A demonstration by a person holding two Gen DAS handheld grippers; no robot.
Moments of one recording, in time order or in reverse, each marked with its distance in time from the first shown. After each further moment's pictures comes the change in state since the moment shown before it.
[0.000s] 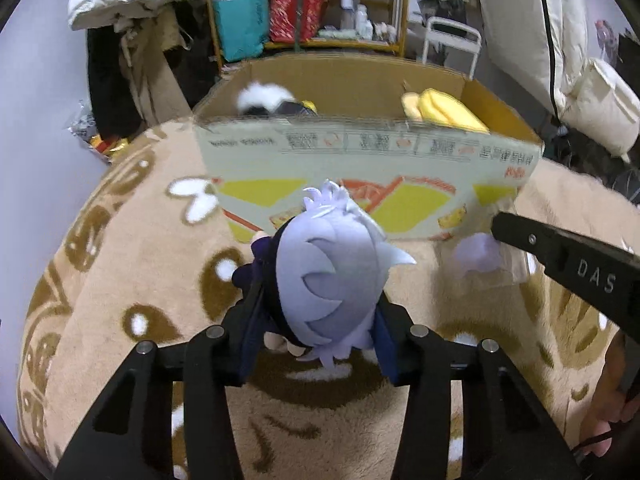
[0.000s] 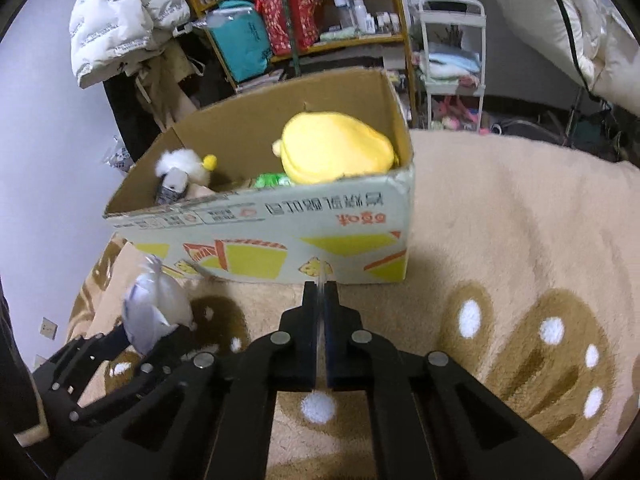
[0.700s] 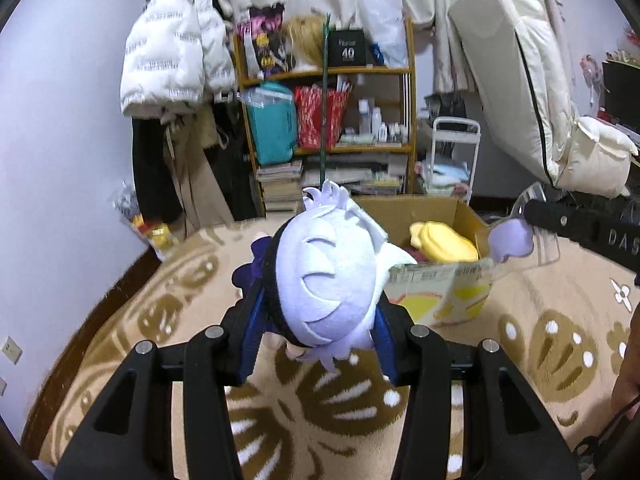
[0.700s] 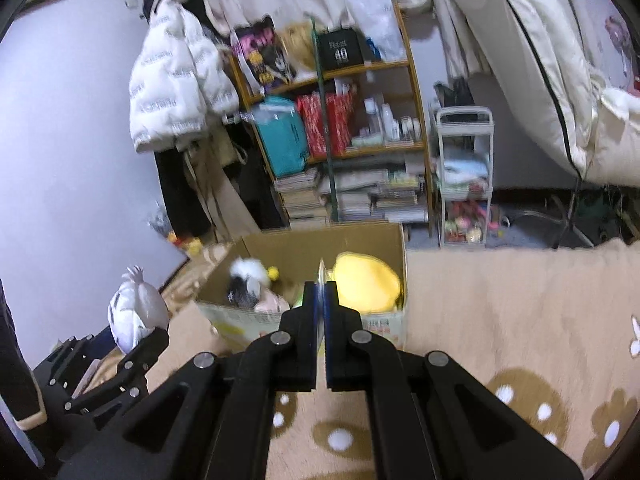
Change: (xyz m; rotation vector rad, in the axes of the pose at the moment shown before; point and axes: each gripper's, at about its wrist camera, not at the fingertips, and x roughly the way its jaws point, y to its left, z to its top) left arm -0.109 0.013 0.017 0.030 -0.361 0.096; right arm -0.115 0.013 0.024 -0.076 -0.346 0.077
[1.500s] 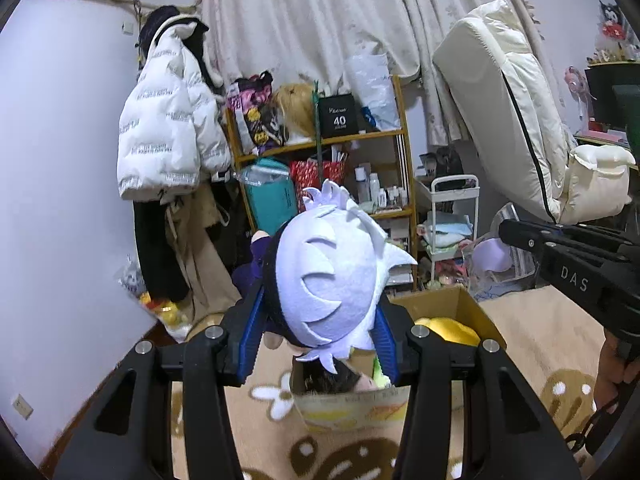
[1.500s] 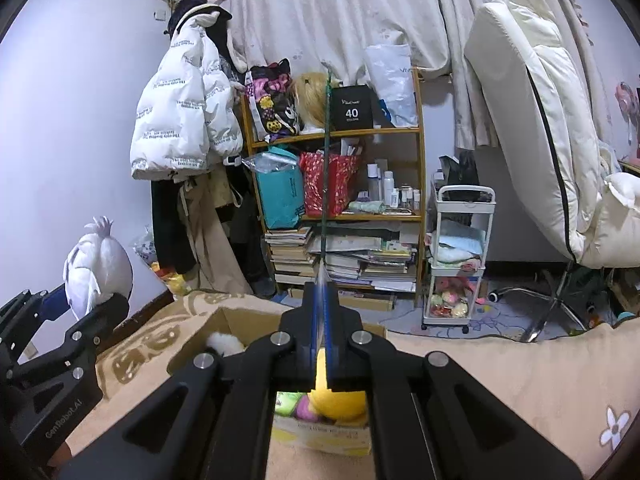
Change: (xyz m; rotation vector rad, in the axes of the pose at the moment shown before) left arm -0.001 -0.012 0.077 0.082 -0.216 0.019; right arm 0.019 0.009 0.059 -0.130 -0.162 -0.040
